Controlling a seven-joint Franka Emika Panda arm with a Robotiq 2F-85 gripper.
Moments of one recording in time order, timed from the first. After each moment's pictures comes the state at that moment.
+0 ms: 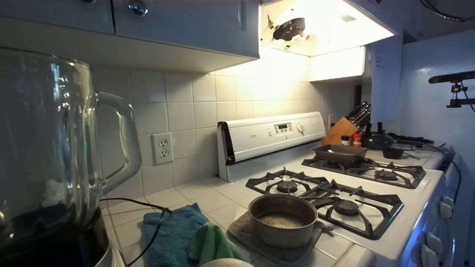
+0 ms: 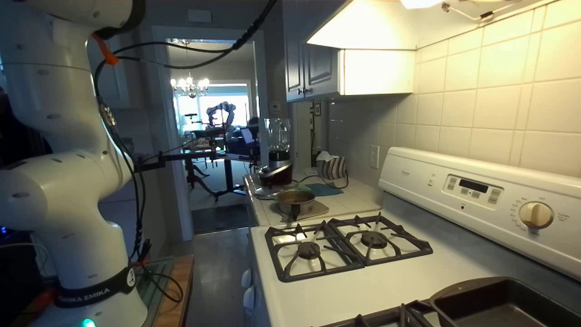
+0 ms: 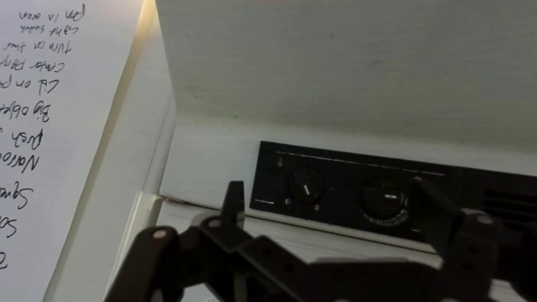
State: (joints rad) arm -0.20 0.02 -0.32 -1.20 0.11 2.23 -0.37
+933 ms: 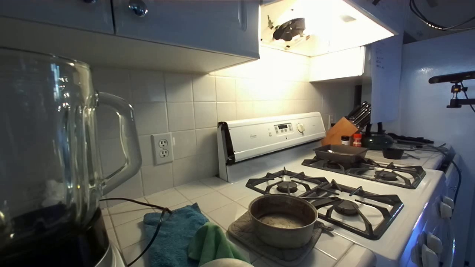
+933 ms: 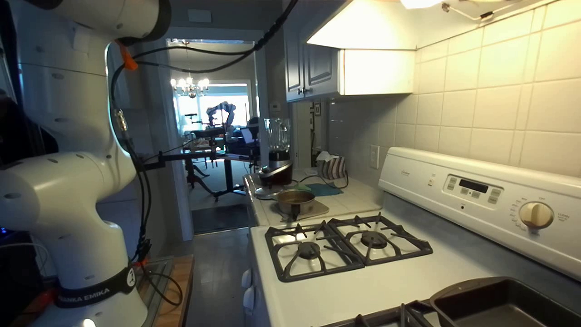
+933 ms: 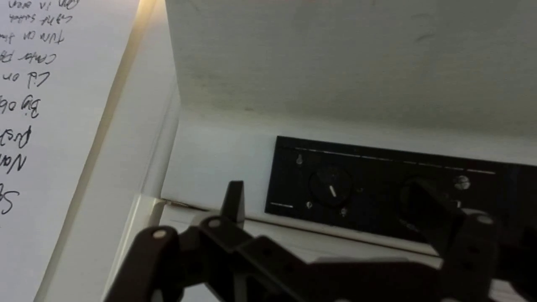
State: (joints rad) arm -0.28 0.17 -0.31 -0.99 0.19 2.14 -0.41
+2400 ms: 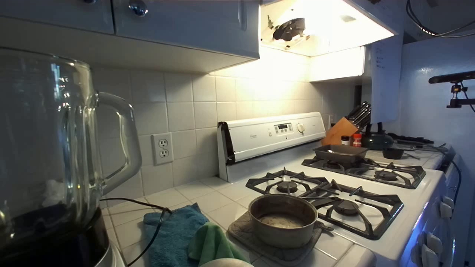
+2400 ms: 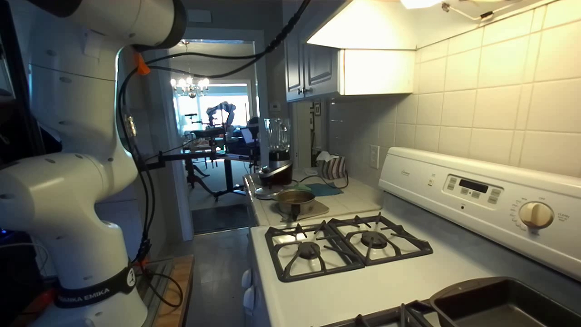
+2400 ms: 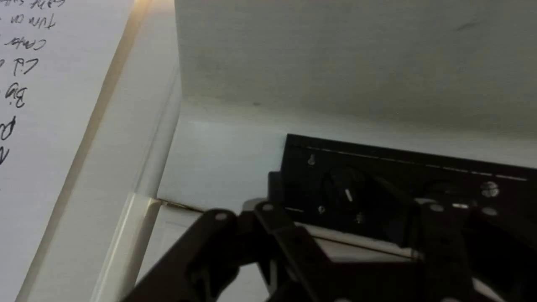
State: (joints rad) arm -0.33 0.26 -0.30 -0.85 0.25 2.09 -0.46
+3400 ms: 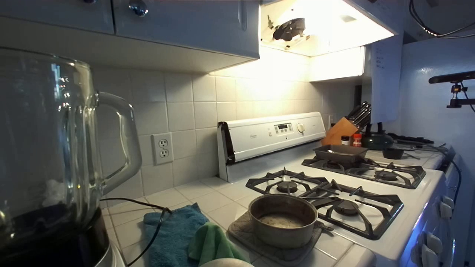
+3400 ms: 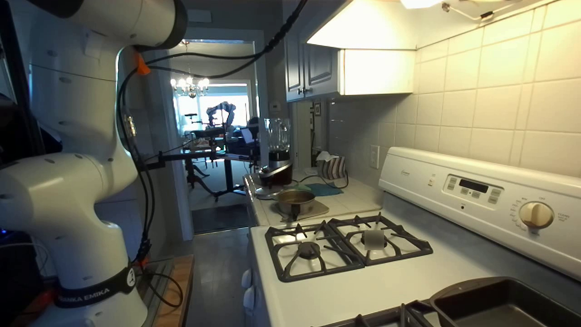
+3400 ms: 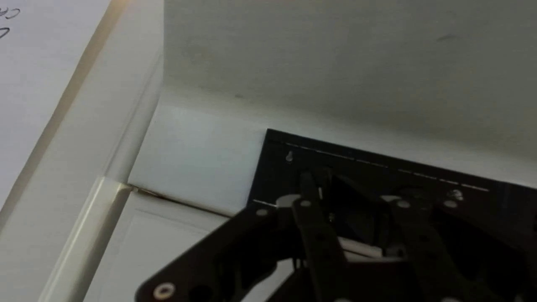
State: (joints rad) arm -0.34 0.27 -0.29 -0.83 0.28 2.04 -0.58
